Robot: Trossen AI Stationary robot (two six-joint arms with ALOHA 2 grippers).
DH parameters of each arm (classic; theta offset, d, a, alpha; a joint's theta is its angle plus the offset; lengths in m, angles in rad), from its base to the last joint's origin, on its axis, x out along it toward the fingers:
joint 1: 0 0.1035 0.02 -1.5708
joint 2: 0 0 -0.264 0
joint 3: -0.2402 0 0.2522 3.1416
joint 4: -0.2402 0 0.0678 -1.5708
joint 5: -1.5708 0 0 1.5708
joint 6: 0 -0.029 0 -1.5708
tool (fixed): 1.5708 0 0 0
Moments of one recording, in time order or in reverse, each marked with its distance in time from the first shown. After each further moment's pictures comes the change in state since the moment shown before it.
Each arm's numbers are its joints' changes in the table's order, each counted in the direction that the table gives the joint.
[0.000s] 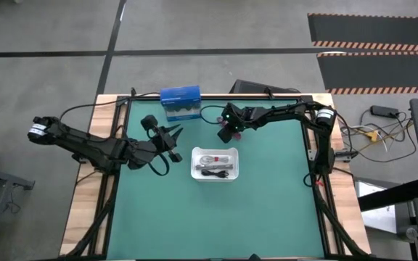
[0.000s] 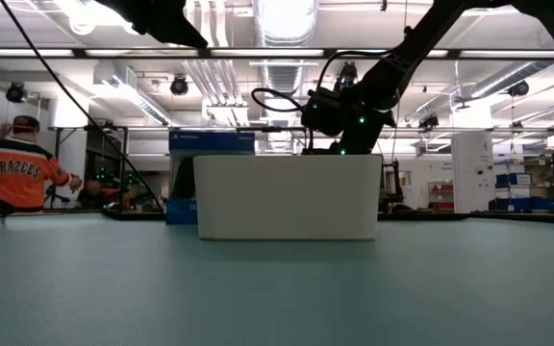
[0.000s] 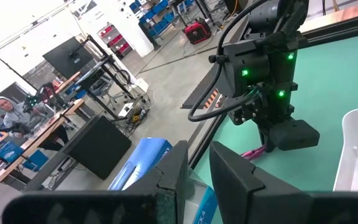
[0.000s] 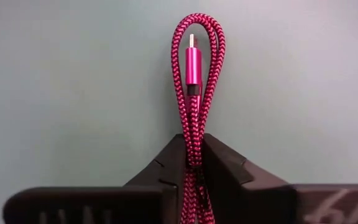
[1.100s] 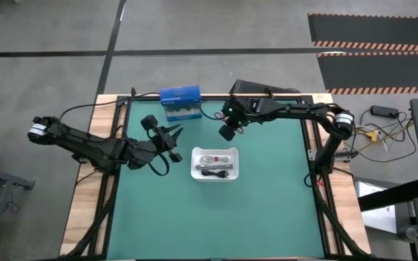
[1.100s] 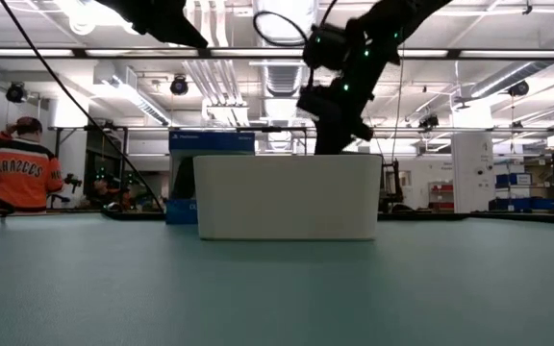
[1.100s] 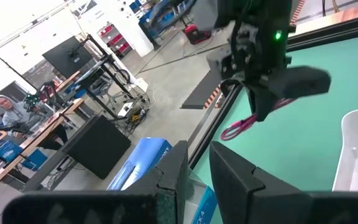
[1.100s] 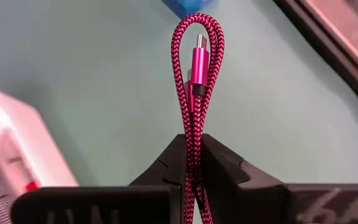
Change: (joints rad) left arm 0.000 0.000 0.000 0.000 0.000 0.008; right arm 0.060 -0.204 -0.157 -0.290 0.005 0.088
